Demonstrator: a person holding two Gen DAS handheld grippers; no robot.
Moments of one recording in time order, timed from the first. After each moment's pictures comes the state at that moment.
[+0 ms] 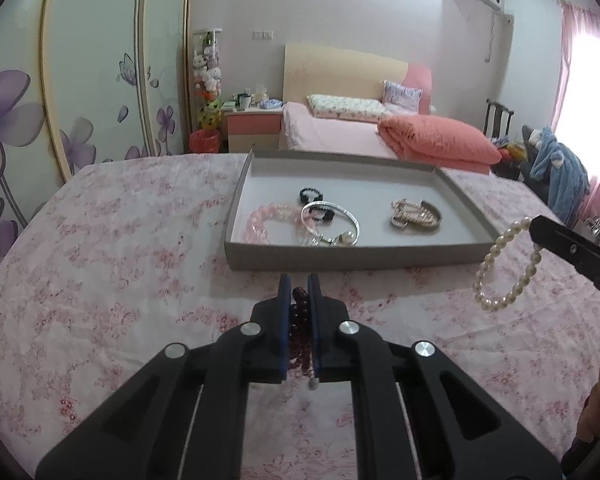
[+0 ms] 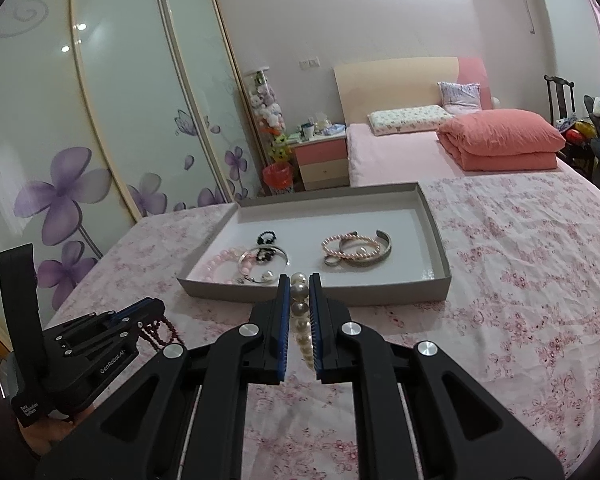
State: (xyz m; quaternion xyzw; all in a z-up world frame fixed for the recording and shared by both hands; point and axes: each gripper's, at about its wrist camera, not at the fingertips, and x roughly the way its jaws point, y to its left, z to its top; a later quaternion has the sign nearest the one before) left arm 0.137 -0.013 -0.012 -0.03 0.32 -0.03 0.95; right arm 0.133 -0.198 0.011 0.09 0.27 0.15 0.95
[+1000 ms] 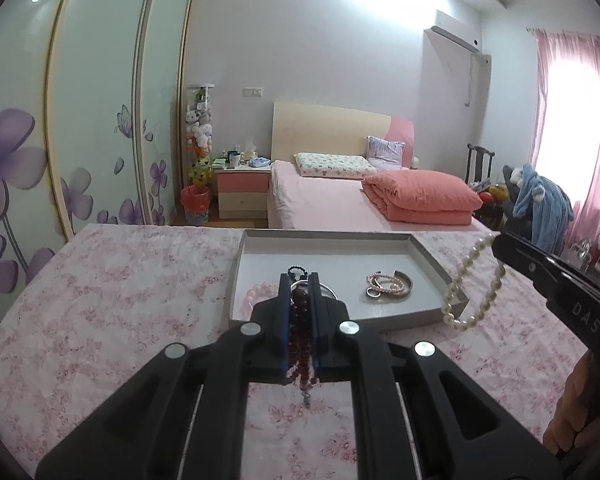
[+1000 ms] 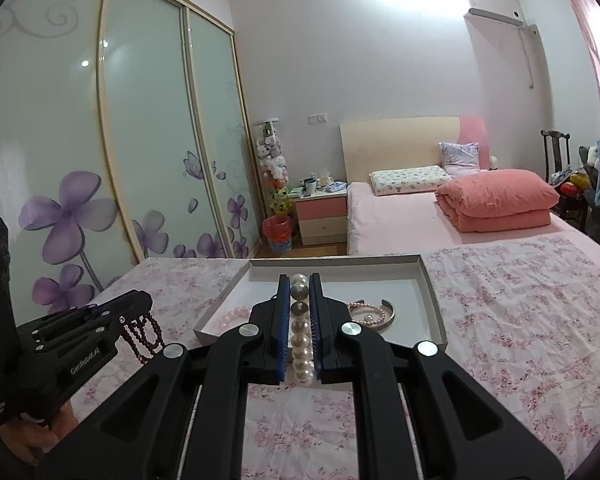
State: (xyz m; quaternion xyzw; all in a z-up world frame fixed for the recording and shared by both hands) left arm 0.117 -0.013 0.045 -0.02 0.22 -0.05 0.97; right arm 0.118 -0.180 0.047 0.06 0.17 0.14 0.97
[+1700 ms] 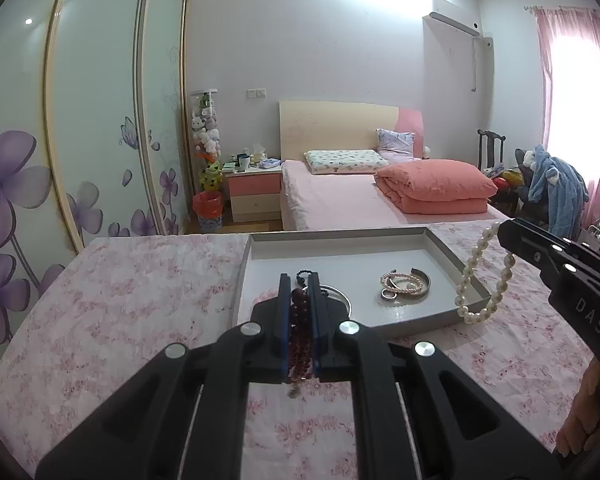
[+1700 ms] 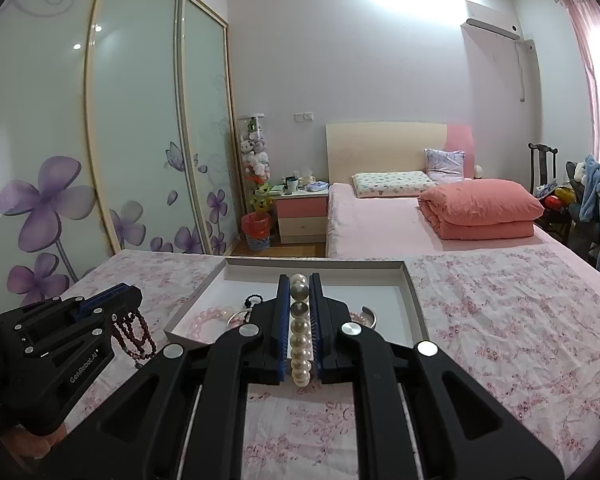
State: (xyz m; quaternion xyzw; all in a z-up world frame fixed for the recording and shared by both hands) left arm 0.141 -0.025 0.038 0.01 0.23 -0.03 0.97; right arm 0.134 -0.172 0.044 0.03 0.17 0.10 0.98
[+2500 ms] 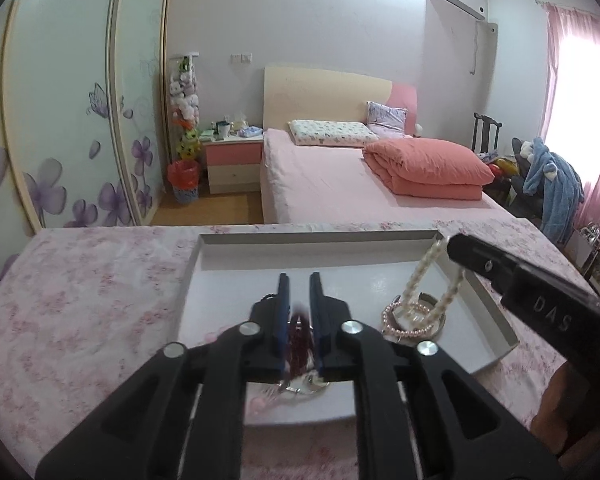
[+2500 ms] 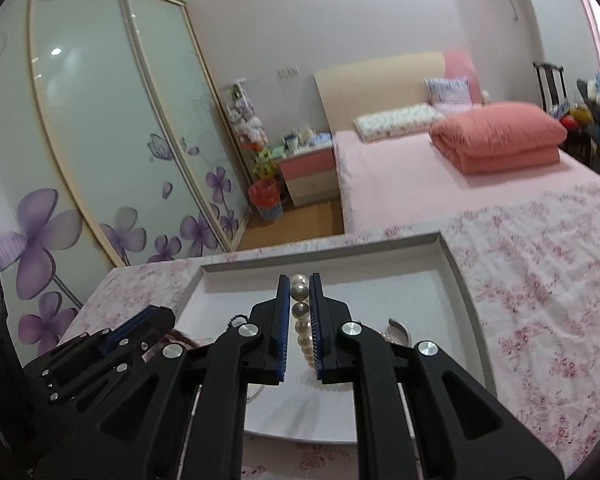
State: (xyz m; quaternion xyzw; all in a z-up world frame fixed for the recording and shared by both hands) left arm 0.271 -0.041 0.009 -0.02 0.29 -0.06 0.95; right arm 0.266 -0.189 0.010 0.13 0.27 0.12 0.95
